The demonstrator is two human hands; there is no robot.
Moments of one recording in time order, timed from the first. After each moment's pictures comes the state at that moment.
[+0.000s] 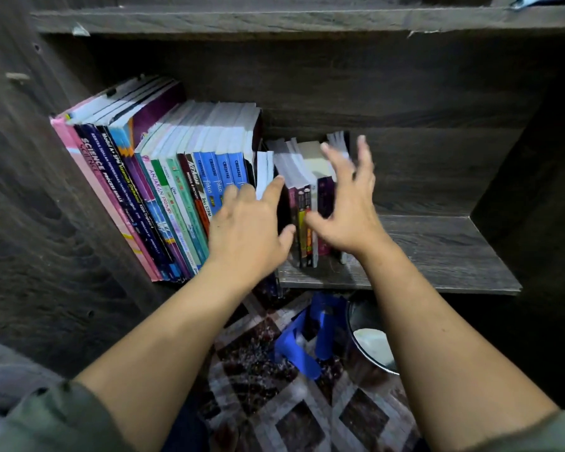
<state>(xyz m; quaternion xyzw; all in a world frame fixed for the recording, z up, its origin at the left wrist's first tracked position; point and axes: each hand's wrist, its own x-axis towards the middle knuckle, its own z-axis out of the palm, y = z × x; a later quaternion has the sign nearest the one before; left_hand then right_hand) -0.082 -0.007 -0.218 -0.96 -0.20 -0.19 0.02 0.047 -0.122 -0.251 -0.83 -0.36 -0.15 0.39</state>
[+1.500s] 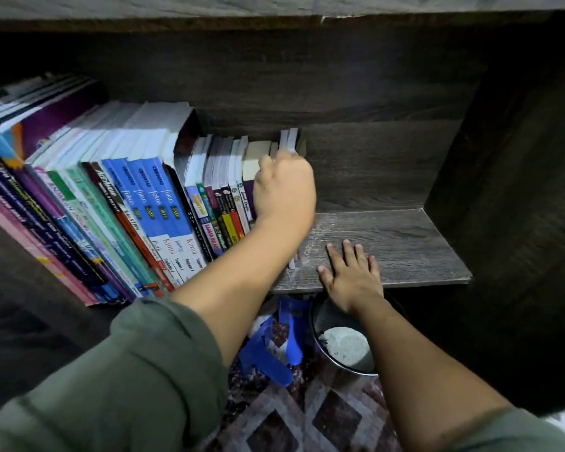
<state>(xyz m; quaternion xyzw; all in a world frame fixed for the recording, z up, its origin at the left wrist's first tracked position) 0.043 -0.089 -0.211 -0.94 -0.19 -0.27 -0.01 0.086 -0.211 -0.384 -0.98 -0.19 0.08 0.08</state>
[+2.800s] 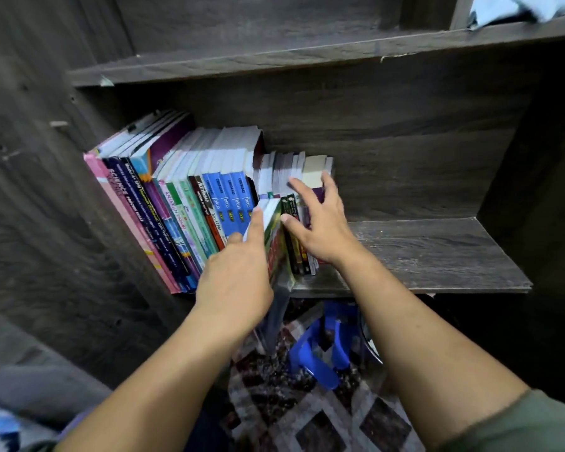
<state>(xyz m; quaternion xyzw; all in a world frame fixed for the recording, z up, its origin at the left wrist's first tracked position) -0.136 -0.028 -0.209 -0.96 -0.25 -0.09 -0.02 0.034 -0.098 -0.260 -0.84 -0.36 -0.04 0.40</state>
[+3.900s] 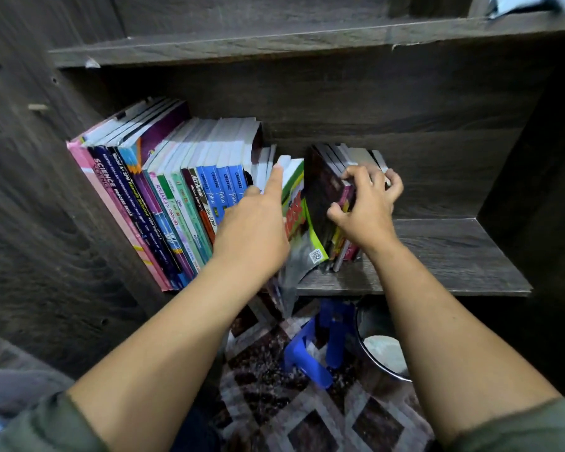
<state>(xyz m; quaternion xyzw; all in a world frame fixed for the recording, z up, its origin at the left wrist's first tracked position) -0.088 -0.022 -0.187 -0.96 -0.21 -0.15 -0.06 0.070 -0.131 -0.256 -0.86 -0.23 -0.16 0.42</state>
